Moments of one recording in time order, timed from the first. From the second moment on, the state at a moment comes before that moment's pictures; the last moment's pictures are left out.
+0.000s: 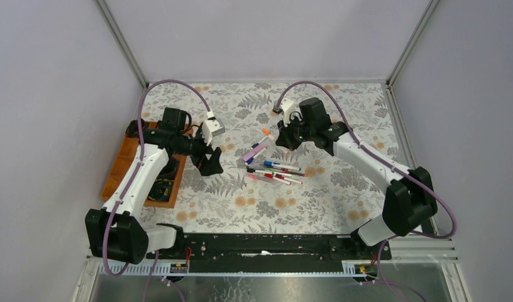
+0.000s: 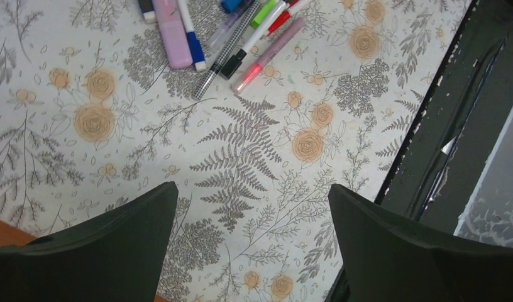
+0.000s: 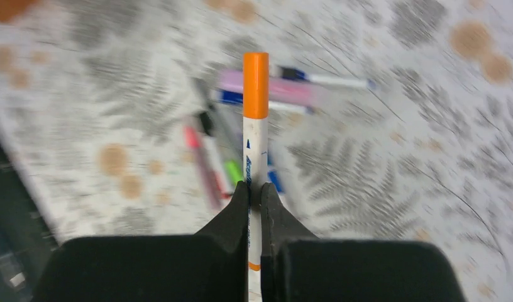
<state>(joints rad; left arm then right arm) -0.15 1.26 1.11 -0.92 0.75 0.64 0.53 1.55 1.16 -0.36 -0.34 -0.20</state>
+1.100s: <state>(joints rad) -0.34 1.26 1.10 -0.95 0.91 1.02 0.68 1.81 1.46 -0.73 -0.99 -0.05</state>
